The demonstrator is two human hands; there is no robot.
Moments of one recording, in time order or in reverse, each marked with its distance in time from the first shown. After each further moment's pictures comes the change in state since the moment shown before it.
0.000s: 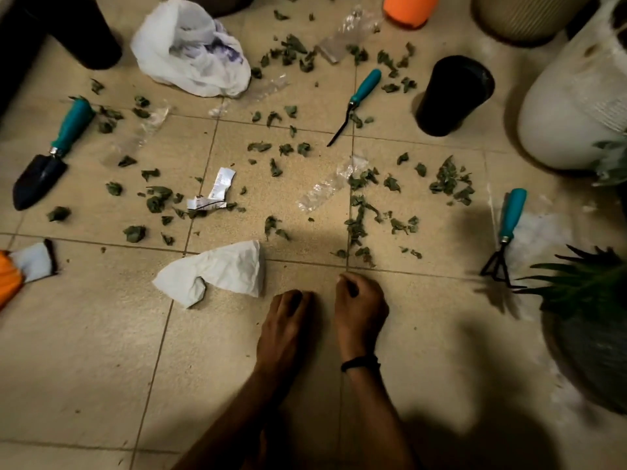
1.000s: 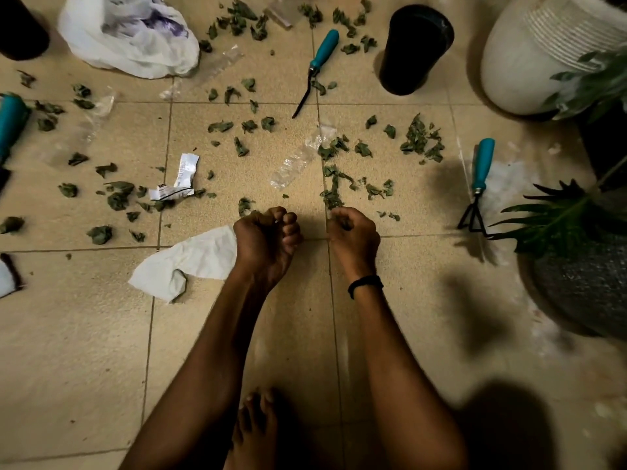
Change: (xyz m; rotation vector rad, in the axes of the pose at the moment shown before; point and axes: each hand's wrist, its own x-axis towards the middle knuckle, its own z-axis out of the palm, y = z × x) left_hand 0.123 0.019 -0.041 -1.878 -0.123 -1.020; right_hand 0.056 -0.027 -0.011 0.065 -0.074 0.011
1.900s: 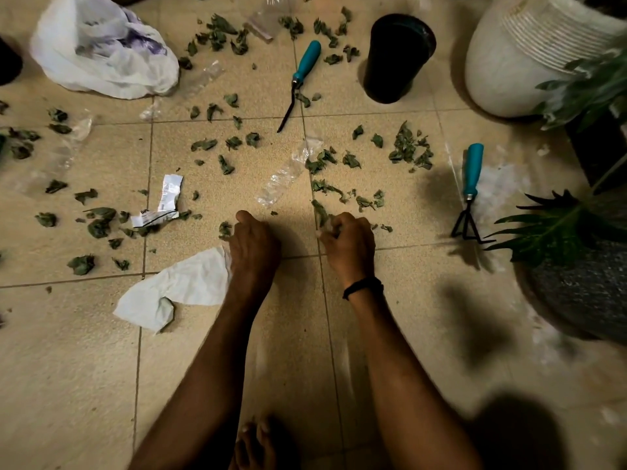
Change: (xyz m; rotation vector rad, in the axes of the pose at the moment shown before) left_hand 0.031 0.001 0.005 1.757 0.481 0.511; right_hand 0.025 0.003 0.001 -0.233 -0.059 -0.035
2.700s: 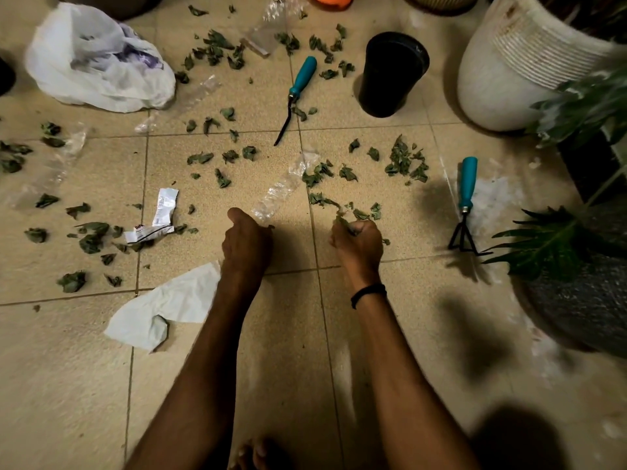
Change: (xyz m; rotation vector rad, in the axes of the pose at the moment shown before) left_hand 0.035 0.003 -0.004 -0.156 -0.113 -0.071; right_hand 0.021 0.000 -0.003 0.428 0.131 0.230
